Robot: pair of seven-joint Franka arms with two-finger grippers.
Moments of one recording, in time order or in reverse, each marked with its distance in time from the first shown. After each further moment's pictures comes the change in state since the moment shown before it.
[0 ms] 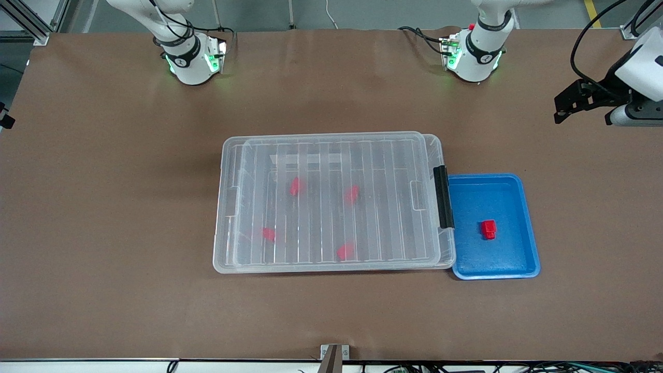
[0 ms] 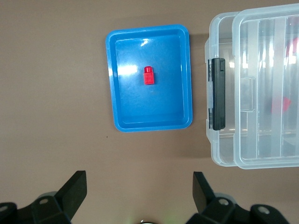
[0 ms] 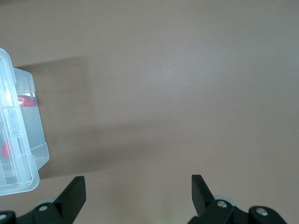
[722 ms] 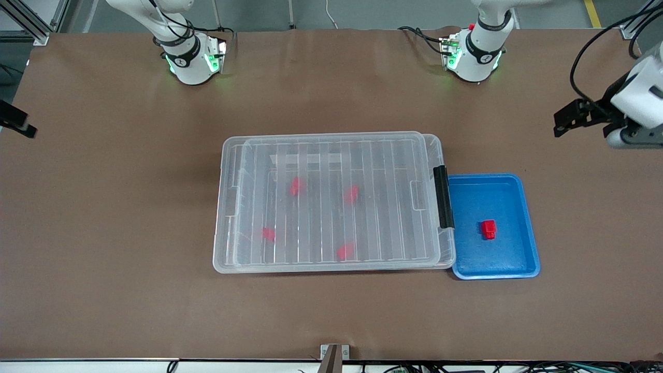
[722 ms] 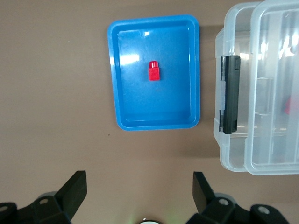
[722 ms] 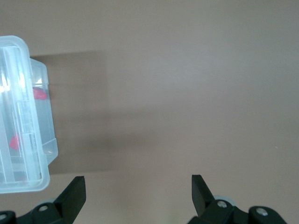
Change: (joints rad) left arm 0.007 0.118 0.008 0.011 0.020 0.023 0.000; right arm 0.047 0.088 0.073 -0.007 0.019 0.054 0.042
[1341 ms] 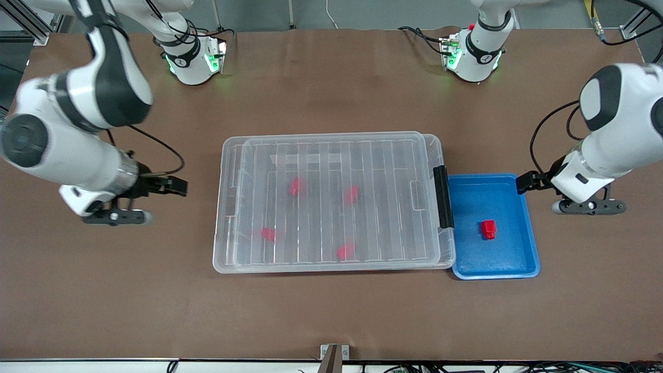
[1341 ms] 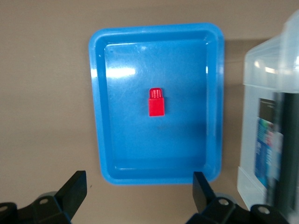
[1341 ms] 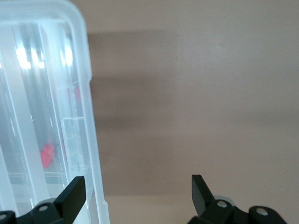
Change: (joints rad) left arm 0.041 0.108 0.002 -0.367 0.004 0.552 -0.004; right arm 0.124 0.253 0.228 -0.112 -0.045 0.261 0.274
